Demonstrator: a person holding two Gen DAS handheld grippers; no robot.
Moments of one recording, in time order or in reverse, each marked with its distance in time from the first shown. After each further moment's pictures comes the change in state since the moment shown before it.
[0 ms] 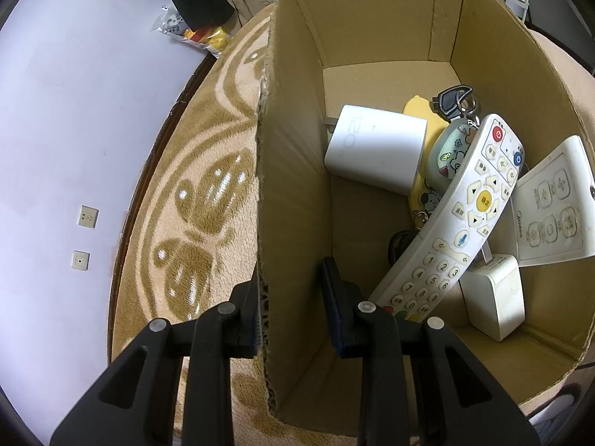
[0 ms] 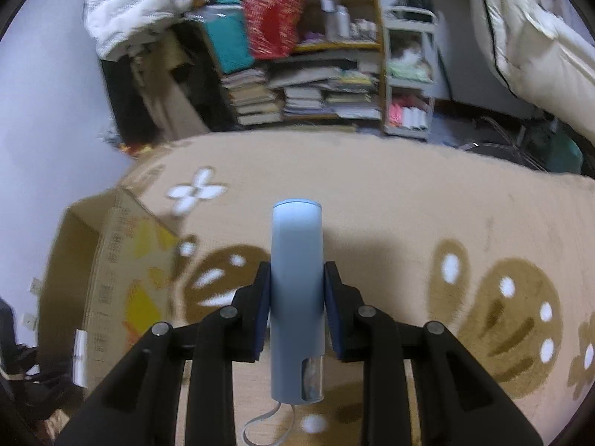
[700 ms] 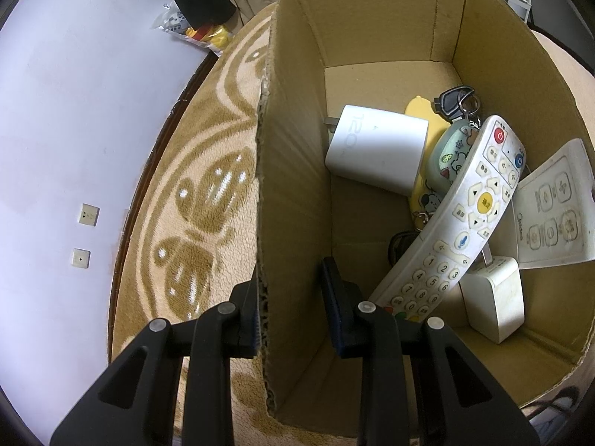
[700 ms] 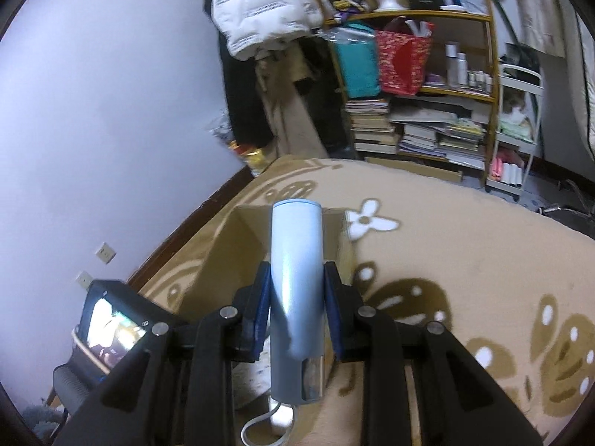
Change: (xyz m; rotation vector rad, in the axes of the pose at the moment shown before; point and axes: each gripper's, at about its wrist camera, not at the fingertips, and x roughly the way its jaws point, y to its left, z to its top) left arm 0.001 0.003 -0.002 -0.005 0.002 0.005; right arm -0.050 0.146 -0.010 -0.208 -0.076 0.294
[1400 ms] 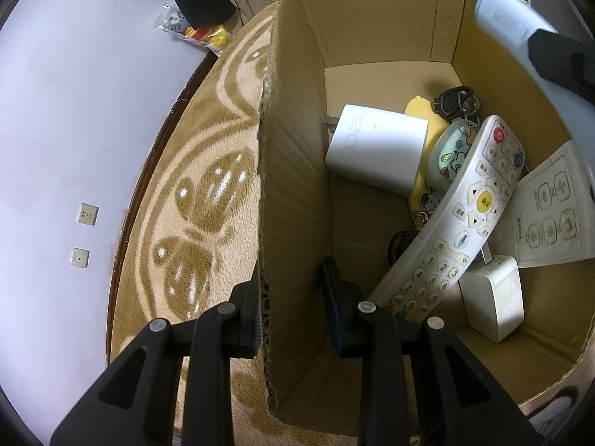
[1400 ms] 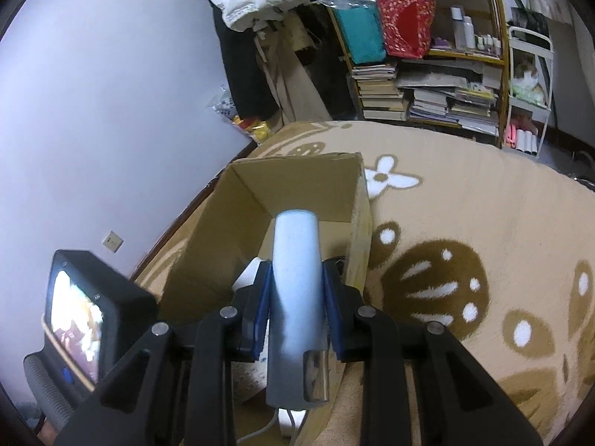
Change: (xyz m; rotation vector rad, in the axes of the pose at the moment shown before) left arm -0.001 0.000 0.000 -0.002 0.000 -0.003; right arm 0.043 -0.018 -0.022 0.065 0.093 0.044
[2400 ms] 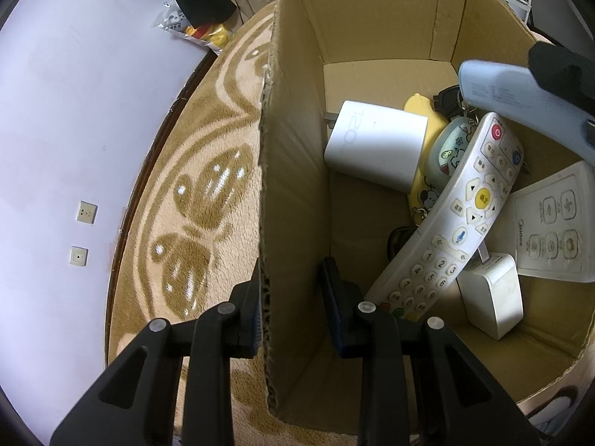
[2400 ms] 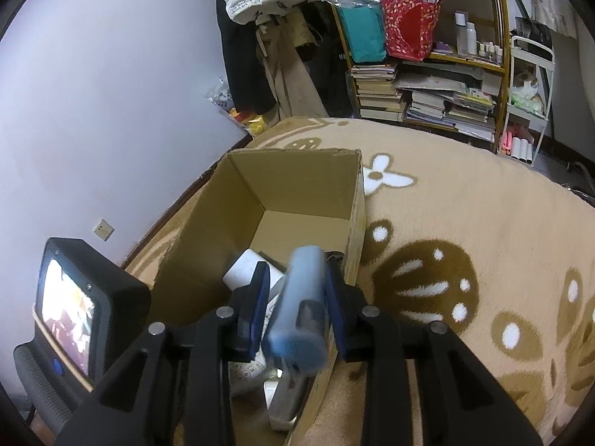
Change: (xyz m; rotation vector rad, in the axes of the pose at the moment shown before) left arm 0.000 -0.001 -0.003 -0.005 0.002 -0.007; right arm -0.007 0.004 -0.003 -0.054 0.015 -0.024
